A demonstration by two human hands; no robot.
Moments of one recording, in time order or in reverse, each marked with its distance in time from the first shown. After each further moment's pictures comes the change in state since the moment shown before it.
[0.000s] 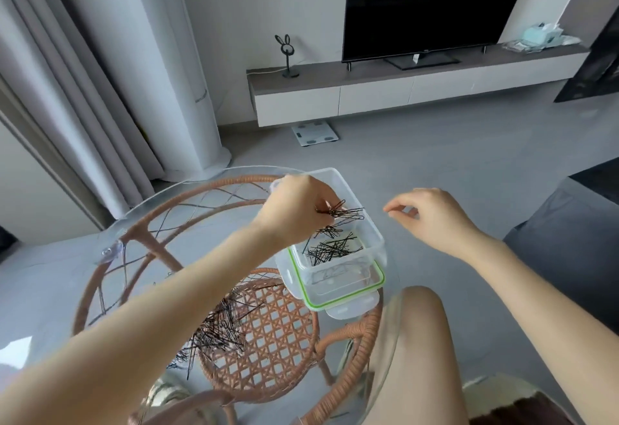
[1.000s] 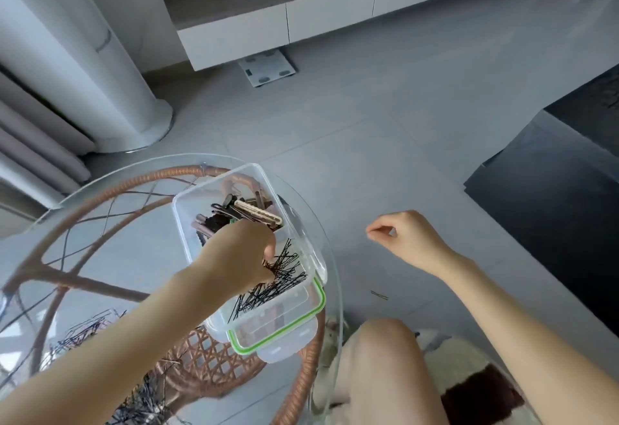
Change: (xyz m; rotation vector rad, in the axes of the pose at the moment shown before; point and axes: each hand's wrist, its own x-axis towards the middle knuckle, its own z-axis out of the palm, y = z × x) left_hand 0.068 0.011 0.055 0.325 -0.605 -0.158; right_hand -0.006 0.122 0.040 0.242 -0.268 0.335
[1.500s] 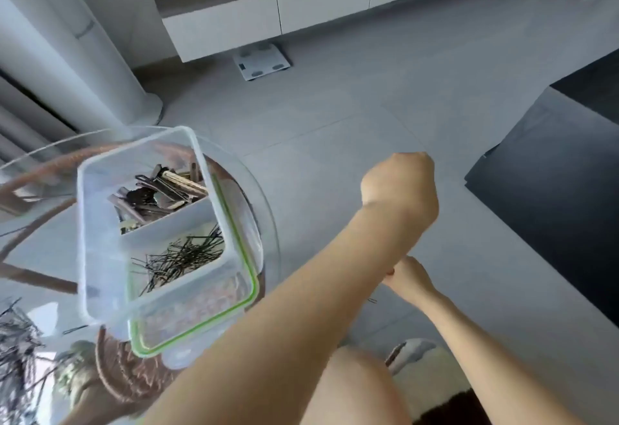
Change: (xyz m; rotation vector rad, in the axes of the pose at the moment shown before) left_hand 0.107 0.218 0.022 -0.382 0.234 0.143; right_hand -0.013 0.153 0.089 0.034 -0.105 0.342
